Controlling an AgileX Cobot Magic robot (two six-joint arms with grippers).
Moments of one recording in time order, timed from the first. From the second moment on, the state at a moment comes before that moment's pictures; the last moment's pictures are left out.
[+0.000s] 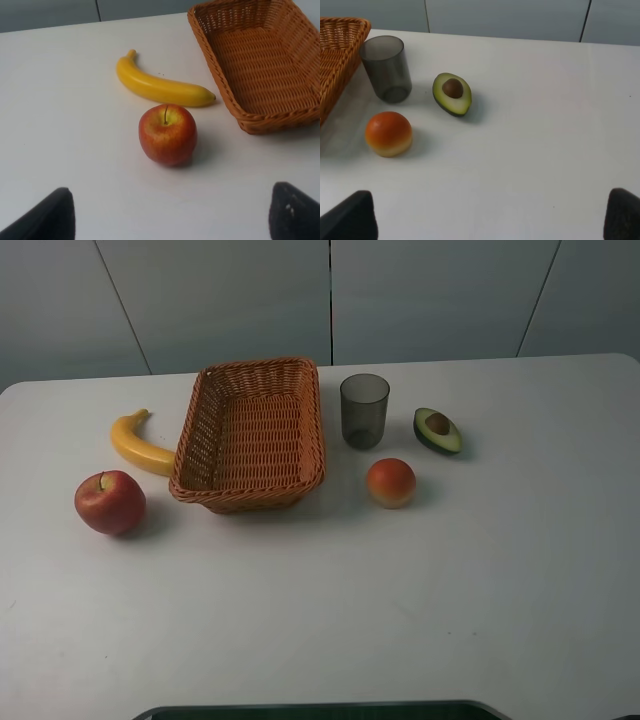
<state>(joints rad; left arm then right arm) -0.11 0.00 -0.51 0.00 1.09 -0.01 -0.03 0.00 -0.51 0.17 1.10 -0.16</state>
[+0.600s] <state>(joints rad) -0.11 0.00 -0.51 0.00 1.09 -0.01 -0.03 0.00 -0.51 0.17 1.10 -0.16</state>
